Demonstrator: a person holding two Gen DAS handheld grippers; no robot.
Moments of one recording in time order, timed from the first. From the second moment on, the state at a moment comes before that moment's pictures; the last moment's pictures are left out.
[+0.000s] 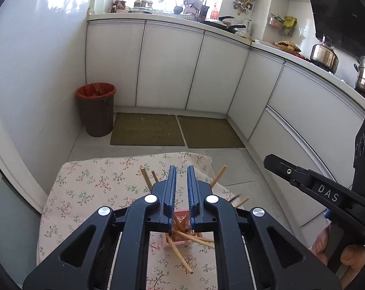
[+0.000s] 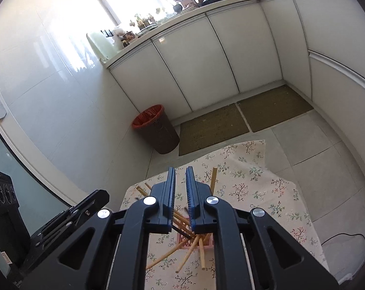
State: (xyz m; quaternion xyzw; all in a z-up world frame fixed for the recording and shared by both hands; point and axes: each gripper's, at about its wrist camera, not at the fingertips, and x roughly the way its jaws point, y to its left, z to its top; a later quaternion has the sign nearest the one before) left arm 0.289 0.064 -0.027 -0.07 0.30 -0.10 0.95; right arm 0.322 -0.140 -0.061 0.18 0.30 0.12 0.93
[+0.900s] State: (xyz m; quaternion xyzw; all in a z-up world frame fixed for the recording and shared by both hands) left arm 0.157 0.071 0.006 -0.08 0.26 -0.03 0.96; right arm 0.160 -0.154 -0.047 0.13 0.26 -0.01 0.96
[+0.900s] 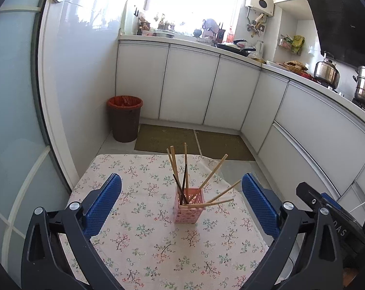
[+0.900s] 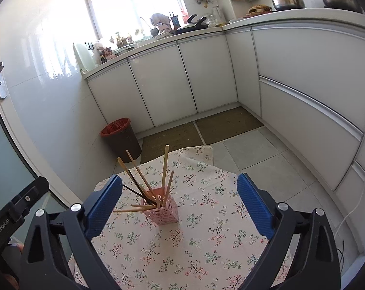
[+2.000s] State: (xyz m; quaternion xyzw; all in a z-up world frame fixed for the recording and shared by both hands) left arm 0.052 0.046 -0.024 -0.04 0.30 -0.04 0.95; right arm 0.037 -0.155 -0.070 0.10 0.31 -0.04 0.95
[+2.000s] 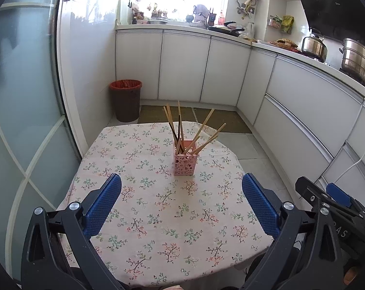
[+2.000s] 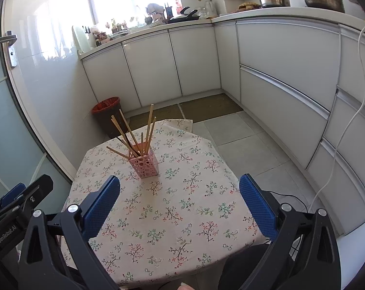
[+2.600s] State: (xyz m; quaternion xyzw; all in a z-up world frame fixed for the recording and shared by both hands) left arm 0.054 0.043 -0.027 -0.04 0.30 -0.03 0.95; right arm 0.039 -0.154 -0.071 0.11 0.32 -0.03 0.94
